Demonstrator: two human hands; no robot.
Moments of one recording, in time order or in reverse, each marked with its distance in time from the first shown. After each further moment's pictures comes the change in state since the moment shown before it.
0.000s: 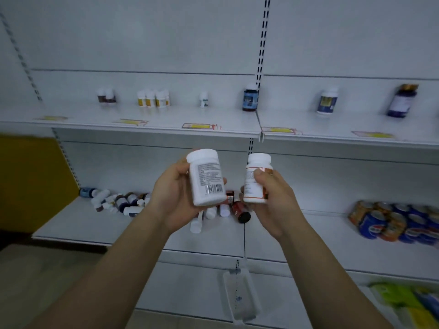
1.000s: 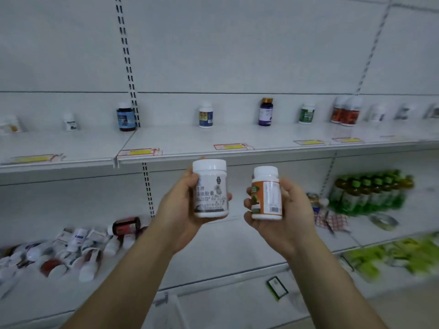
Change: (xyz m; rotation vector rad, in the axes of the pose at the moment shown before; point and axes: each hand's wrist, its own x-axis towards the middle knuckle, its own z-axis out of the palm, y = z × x) left_hand 0.081 -0.154 0.214 0.114 -0.244 -0.086; right_hand -0.061 -0.151 -0.215 0.215 0.232 0.013
